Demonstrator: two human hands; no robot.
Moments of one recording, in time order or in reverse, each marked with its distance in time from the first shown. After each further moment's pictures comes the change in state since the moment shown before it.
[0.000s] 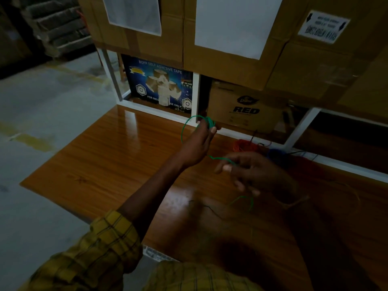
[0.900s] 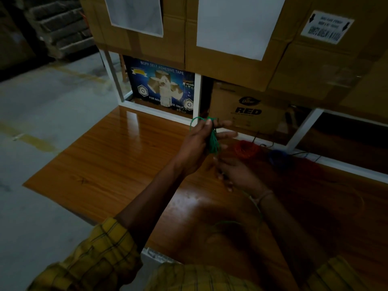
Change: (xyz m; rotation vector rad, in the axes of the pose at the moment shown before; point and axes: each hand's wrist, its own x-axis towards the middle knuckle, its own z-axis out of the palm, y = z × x) left_hand -0.010 0.019 0.004 -0.791 -0.031 -0.061; right_hand 0.059 0.071 0.023 0.193 0.194 0.205
